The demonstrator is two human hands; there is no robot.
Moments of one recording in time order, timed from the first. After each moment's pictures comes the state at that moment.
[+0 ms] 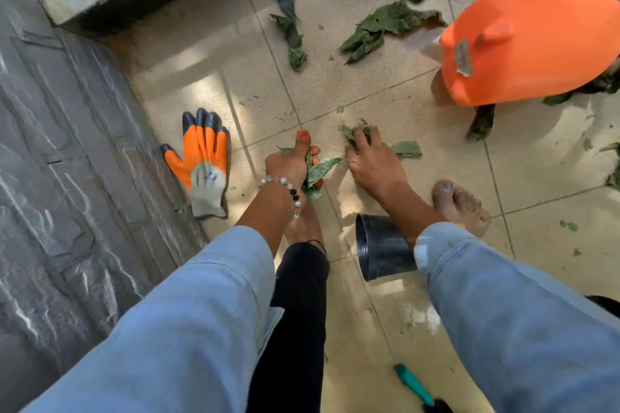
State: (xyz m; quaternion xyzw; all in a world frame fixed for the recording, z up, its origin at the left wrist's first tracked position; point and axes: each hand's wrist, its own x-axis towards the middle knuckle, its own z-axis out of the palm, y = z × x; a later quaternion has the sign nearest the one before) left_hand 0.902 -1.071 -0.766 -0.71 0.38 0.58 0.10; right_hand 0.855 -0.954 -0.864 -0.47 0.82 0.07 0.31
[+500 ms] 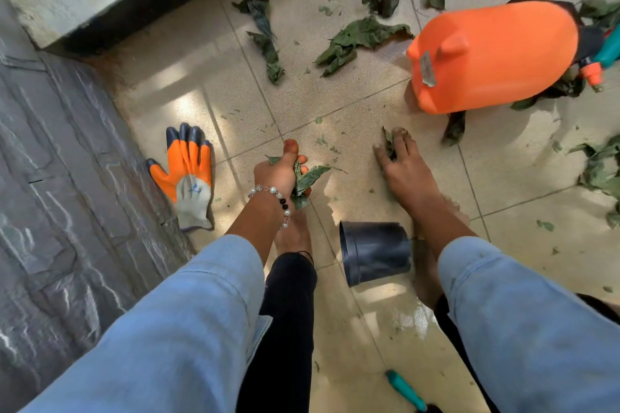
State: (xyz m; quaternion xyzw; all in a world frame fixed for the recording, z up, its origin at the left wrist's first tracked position) left_hand 0.904 -1.069 -0.783 -0.72 0.37 0.58 0.09; right_hand 0.817 -0.874 -0.872 -0.41 0.86 0.04 0.28
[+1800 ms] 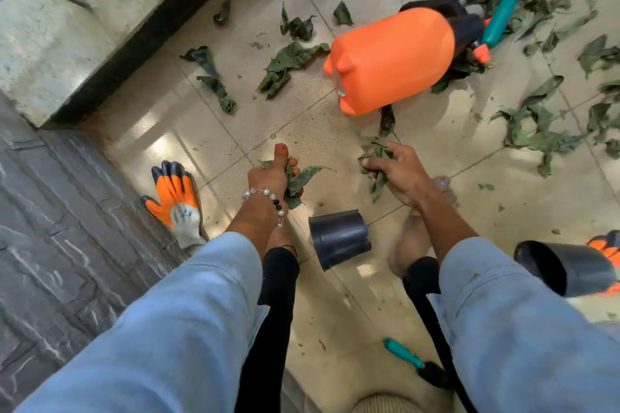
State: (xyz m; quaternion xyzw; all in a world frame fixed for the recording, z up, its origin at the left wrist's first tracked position) left_hand 0.841 -1.014 -0.732 -0.71 0.40 0.57 0.13; right_hand 0.774 -0.821 -0.787 0.23 0.62 -0.58 0.47
